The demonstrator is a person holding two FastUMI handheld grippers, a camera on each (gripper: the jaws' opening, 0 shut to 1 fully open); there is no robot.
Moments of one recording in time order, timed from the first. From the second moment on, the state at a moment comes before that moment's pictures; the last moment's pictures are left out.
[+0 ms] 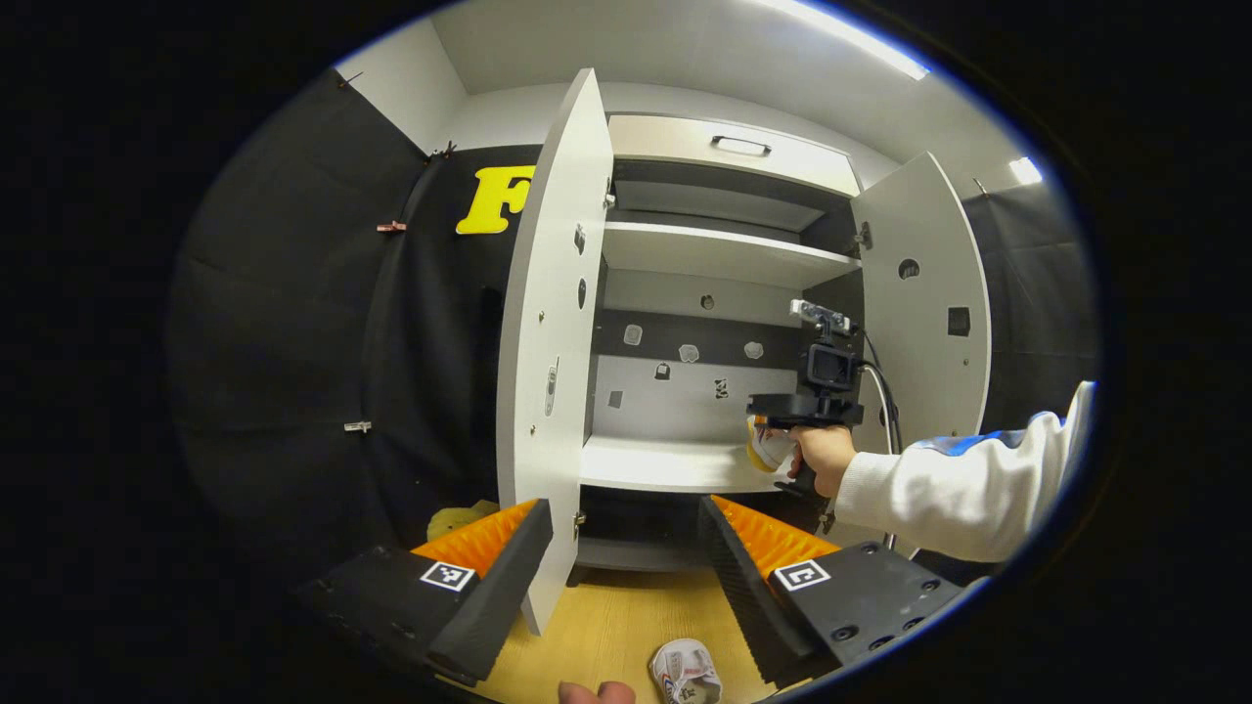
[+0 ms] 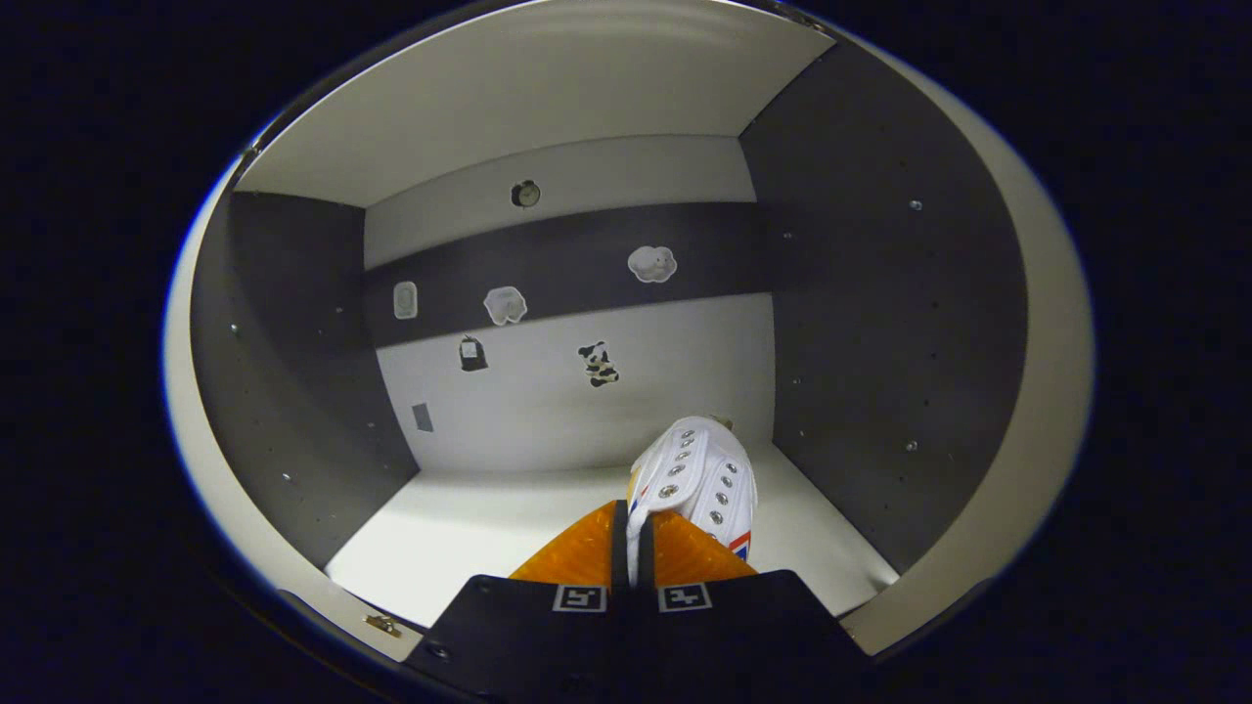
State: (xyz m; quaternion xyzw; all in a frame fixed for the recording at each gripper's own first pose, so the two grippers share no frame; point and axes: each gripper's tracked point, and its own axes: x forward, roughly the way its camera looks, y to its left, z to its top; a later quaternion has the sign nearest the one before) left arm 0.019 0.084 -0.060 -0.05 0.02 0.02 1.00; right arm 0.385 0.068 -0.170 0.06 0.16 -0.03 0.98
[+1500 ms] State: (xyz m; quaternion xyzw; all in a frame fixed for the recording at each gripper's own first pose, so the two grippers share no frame) left arm -0.009 0.078 -0.108 -0.08 0.03 0.02 1.00; right arm 0.221 0.086 -0.077 0.07 0.08 0.03 0.99
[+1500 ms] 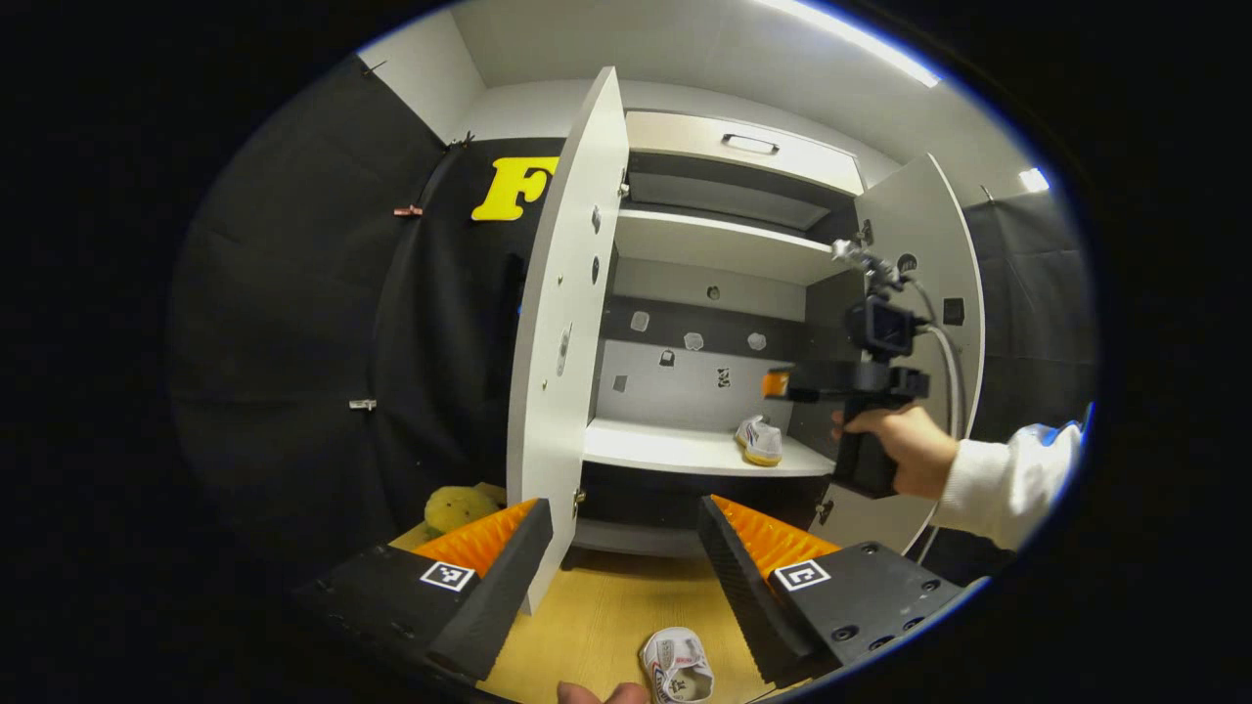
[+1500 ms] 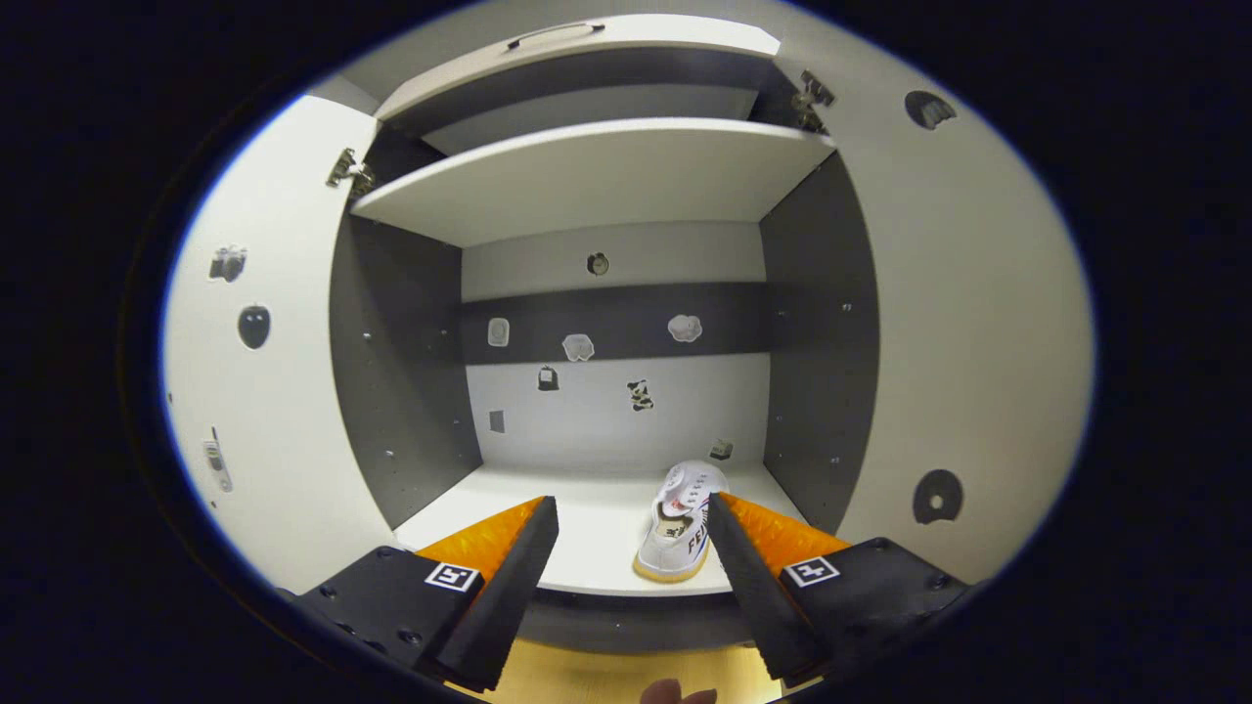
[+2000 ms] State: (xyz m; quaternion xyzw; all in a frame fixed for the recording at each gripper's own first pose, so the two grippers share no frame) left arm -0.030 0.023 -0.259 -0.04 0.10 -0.05 0.99; right arm 0.085 0.062 -0.019 0.06 0.01 0.06 1.00
